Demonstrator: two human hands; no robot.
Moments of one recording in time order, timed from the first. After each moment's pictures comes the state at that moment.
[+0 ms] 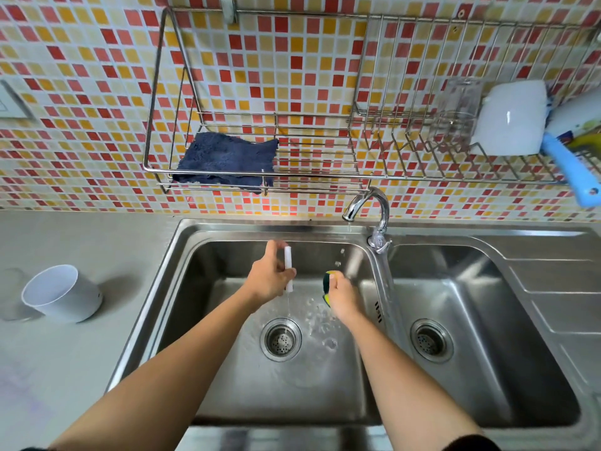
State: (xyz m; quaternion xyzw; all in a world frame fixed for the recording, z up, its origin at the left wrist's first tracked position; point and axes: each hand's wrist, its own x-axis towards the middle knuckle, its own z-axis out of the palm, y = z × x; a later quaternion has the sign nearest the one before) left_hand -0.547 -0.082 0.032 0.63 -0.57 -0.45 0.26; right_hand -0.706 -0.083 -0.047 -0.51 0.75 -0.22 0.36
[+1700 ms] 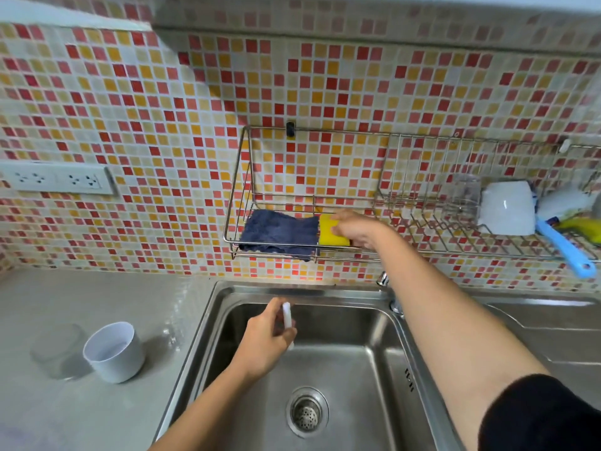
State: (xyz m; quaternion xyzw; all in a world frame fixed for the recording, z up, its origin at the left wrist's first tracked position) left_hand -0.465 -0.034 0.080 0.56 -0.65 -0.38 0.36; right_hand -0.651 -0.175 0.212 -0.65 0.67 -0.14 0.34
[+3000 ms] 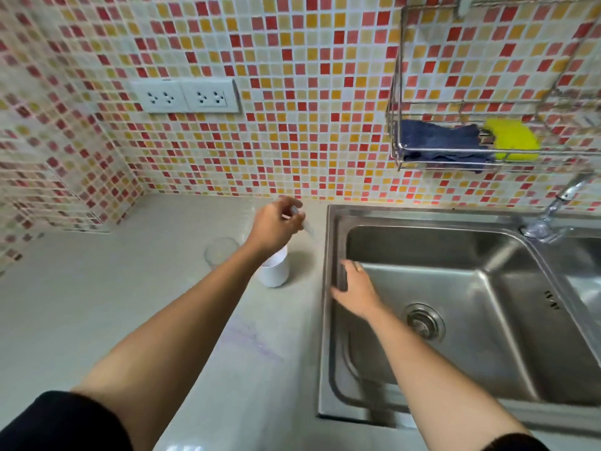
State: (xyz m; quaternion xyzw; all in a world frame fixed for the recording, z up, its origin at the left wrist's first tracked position) left_hand -0.225 -0.047 0.099 0.63 -0.60 -0.33 0.36; right_hand -0.403 -0.030 -0.037 -0.69 0.61 -0.19 0.32
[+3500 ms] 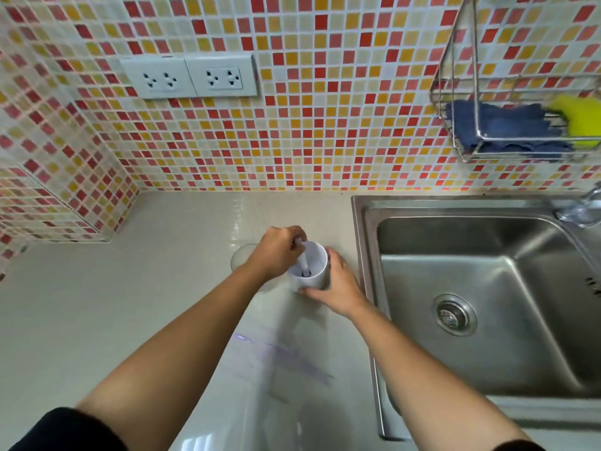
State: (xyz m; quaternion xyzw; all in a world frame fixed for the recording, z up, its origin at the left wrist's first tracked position) left_hand -0.114 -0.088 0.037 0.61 -0.75 -0.22 0.16; right_hand -0.267 -0.056 -0.042 -0.65 0.59 -0.27 0.39
